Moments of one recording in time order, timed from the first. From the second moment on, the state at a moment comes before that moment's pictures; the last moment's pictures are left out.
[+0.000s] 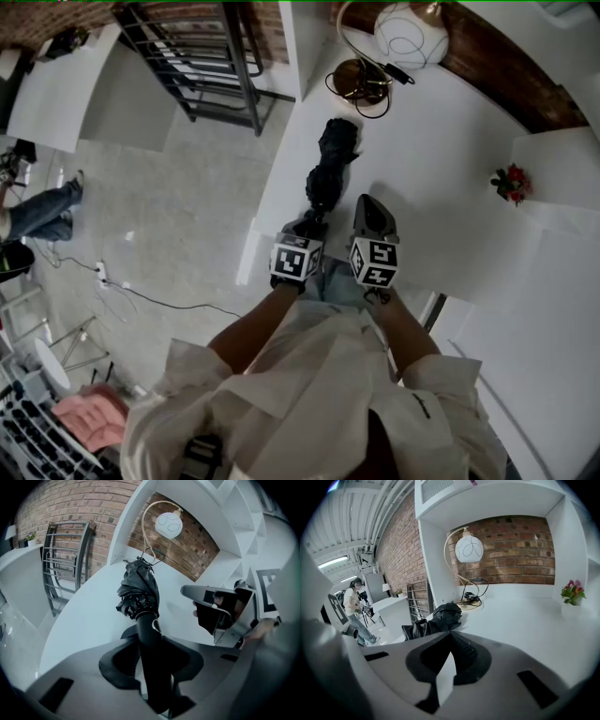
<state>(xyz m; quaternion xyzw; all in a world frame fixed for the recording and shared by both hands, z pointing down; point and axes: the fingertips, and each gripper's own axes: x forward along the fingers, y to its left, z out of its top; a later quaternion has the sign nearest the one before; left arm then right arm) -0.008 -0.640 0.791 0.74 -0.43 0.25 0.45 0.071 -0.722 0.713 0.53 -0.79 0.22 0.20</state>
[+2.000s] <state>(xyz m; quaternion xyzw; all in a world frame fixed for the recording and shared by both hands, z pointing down) -0.094 -0.697 0.458 0.81 -0.58 0.02 0.10 0.248 -0.709 0.431 0.65 -0.76 0.07 -0.03</state>
